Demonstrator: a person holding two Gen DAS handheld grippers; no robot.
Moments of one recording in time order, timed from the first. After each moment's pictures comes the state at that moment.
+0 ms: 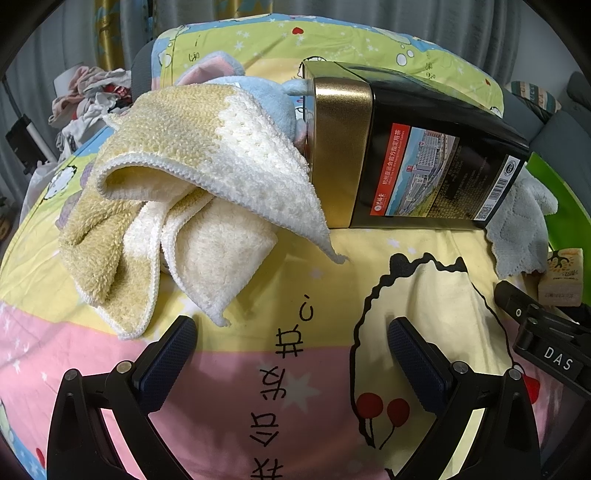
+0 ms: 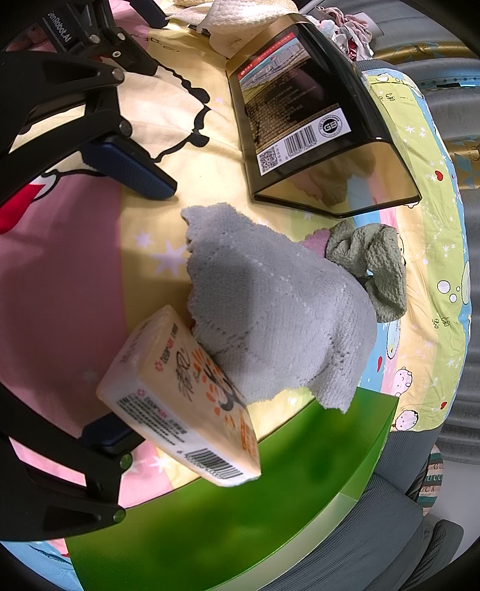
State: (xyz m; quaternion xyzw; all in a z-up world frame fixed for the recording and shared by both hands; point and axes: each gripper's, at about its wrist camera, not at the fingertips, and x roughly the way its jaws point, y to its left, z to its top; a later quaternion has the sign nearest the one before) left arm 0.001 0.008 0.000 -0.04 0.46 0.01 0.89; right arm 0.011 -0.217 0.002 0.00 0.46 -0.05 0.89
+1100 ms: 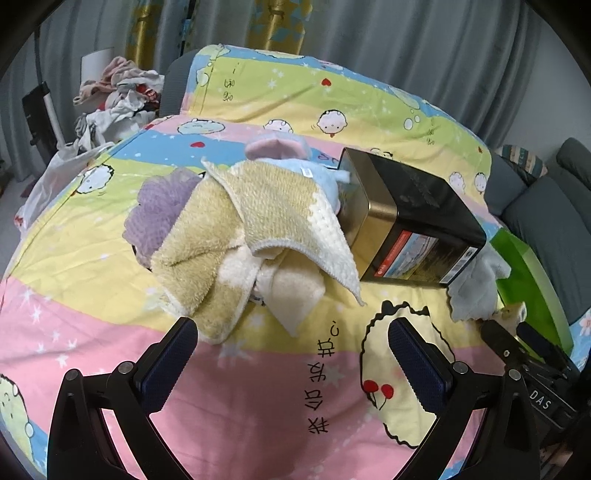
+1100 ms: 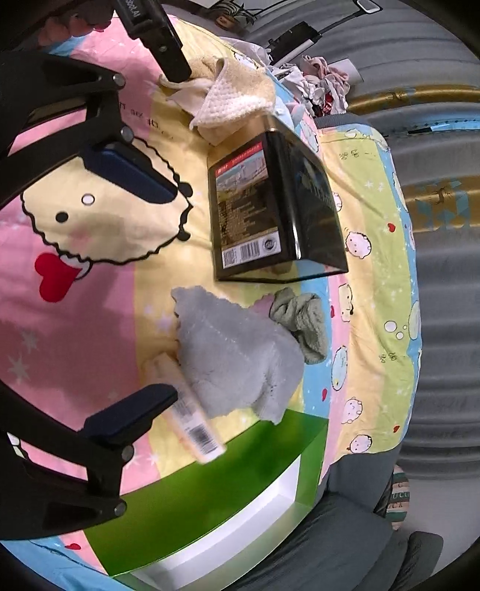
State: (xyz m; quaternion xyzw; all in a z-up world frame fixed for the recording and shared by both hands) left arm -0.039 0.063 0.059 -0.13 0.40 -0.01 0.91; right arm -0.033 -0.195 0.057 0.01 0.38 0.03 0.92
